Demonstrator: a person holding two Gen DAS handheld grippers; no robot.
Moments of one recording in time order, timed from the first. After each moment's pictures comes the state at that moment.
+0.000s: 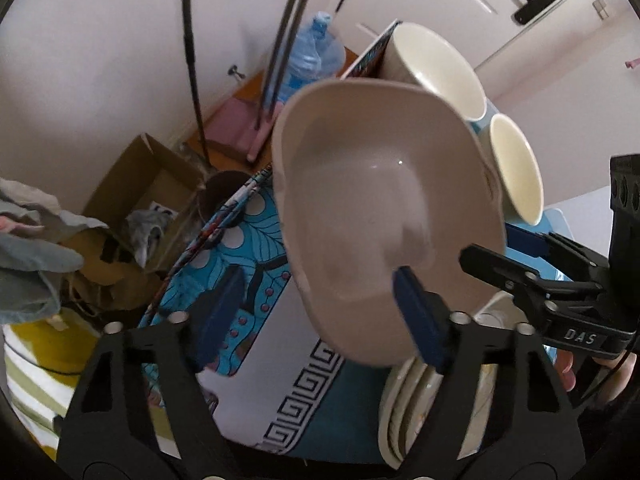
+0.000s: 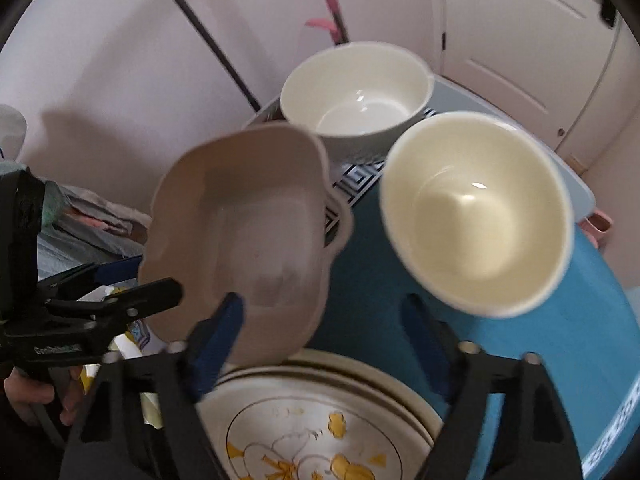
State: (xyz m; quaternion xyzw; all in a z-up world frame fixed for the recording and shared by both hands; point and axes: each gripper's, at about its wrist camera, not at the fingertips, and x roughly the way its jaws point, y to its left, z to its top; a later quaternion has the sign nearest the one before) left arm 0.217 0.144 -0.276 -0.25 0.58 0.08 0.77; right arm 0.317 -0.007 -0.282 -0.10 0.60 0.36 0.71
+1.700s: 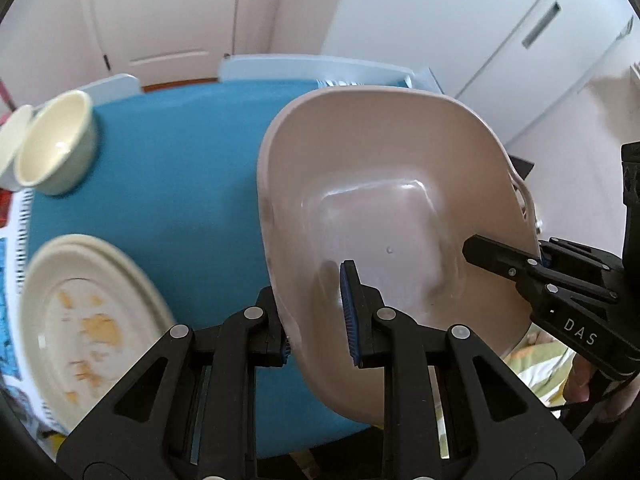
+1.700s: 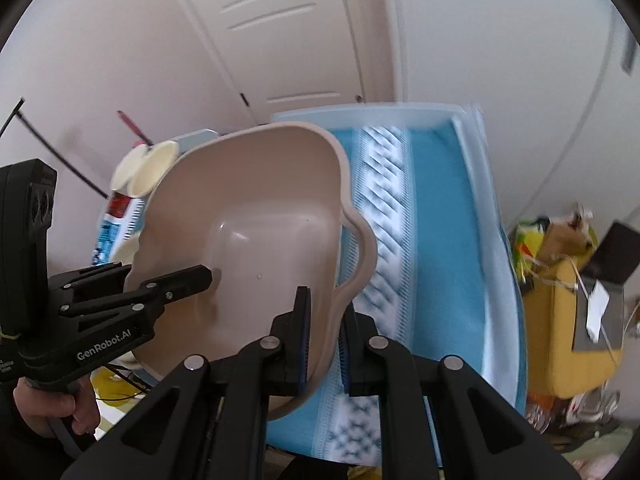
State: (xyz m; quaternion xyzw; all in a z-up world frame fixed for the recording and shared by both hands) left arm 0.209 -0.242 -0.227 -0.01 0.57 -0.21 0.79; right arm 0.156 -0.384 -0.224 0.09 0.54 0.08 0.83
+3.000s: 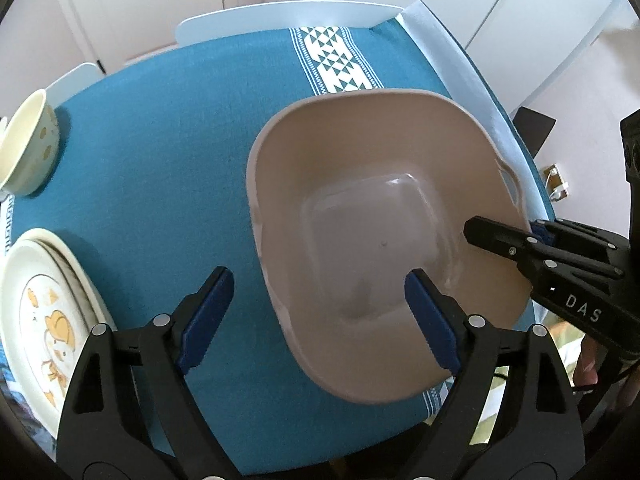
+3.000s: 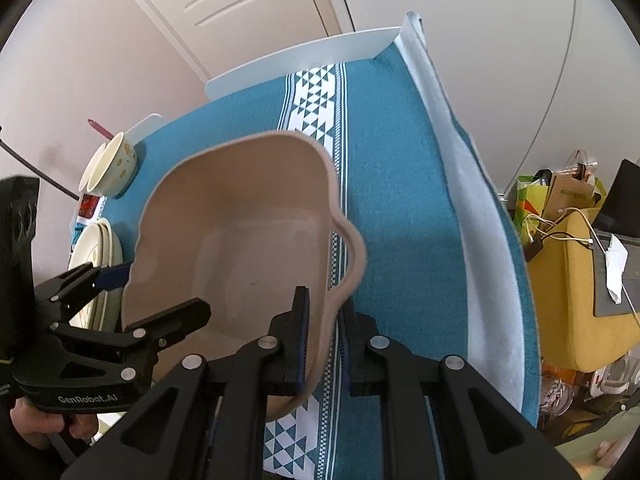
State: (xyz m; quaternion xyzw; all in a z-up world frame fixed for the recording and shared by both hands) left arm 0.198 -0.280 -0.274 0.06 0.59 -0.19 0.78; right arm 0.148 -0.435 -0.280 0.14 0.56 0.07 0.82
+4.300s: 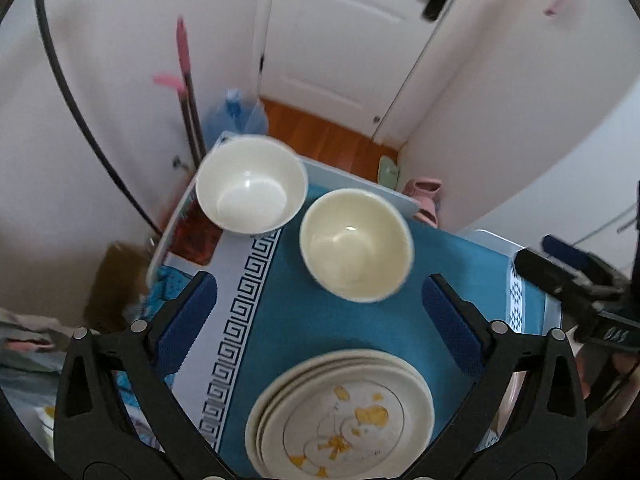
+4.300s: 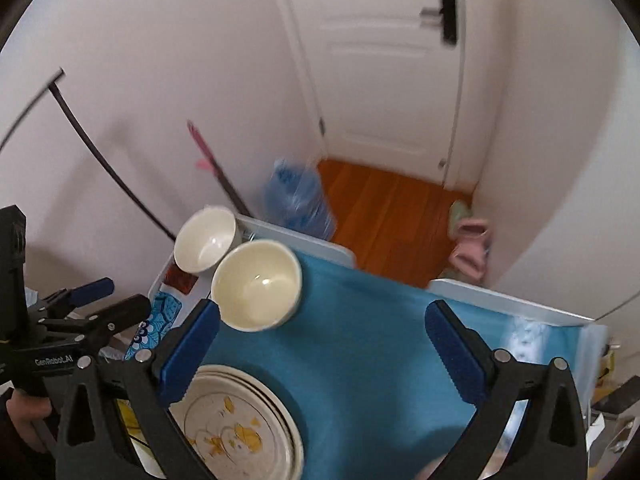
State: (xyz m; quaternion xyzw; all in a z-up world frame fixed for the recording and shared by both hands) left arm 0.316 0.058 -0.194 -0.15 0.51 0.00 0.84; right arm 0.351 -0.171 -0.162 0.00 0.52 0.21 0.83
